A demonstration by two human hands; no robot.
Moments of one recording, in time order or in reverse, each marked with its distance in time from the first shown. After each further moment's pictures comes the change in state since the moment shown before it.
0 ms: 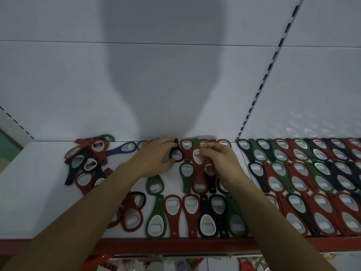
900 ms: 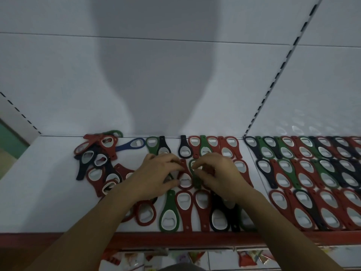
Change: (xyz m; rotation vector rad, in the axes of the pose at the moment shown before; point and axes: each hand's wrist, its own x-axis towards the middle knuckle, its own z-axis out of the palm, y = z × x) left_hand -0.063 -0.003 0.011 0.001 -0.021 0.124; right_hand -0.027 0.019 0.014 -0.950 -0.238 -0.685
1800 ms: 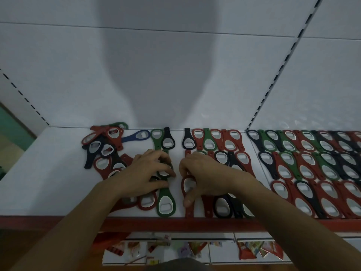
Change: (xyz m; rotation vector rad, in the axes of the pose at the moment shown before) left_hand -0.045 -0.010 -0.019 -0.126 -0.084 -0.010; right_hand 0.018 -0.039 0.005 -0.178 -0.590 -0.062
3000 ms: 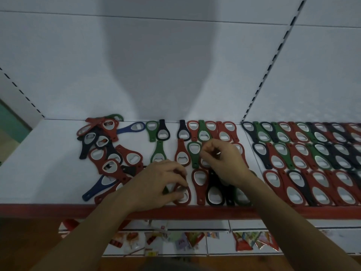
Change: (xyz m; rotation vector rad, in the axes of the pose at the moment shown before) left_hand -0.008 0.057 0.031 -0.013 0.068 0.180; right_hand -0.038 0.041 0.030 0.464 0.687 0.210
